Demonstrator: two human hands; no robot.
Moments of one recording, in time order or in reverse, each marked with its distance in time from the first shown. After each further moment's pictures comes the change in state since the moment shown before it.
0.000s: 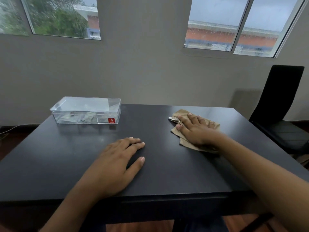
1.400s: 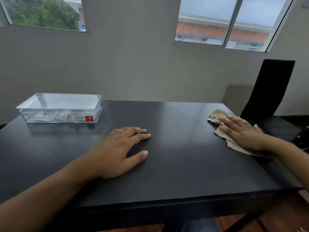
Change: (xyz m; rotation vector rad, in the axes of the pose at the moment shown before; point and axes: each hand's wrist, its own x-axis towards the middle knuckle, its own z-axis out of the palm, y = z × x) left_hand 0.072 0.016 0.022 0.048 -0.074 0.246; right_hand -0.023 0.203 -0.023 0.004 0.034 0.117
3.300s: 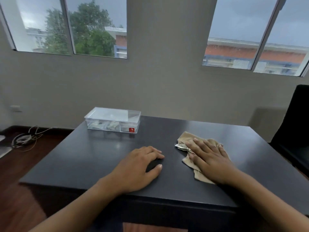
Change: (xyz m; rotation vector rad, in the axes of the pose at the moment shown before) left_hand -0.069 0.013 -0.021 -0.096 0.144 -0.155; right_hand -0.068 -0.193 0.044 -0.028 0.063 -0.384
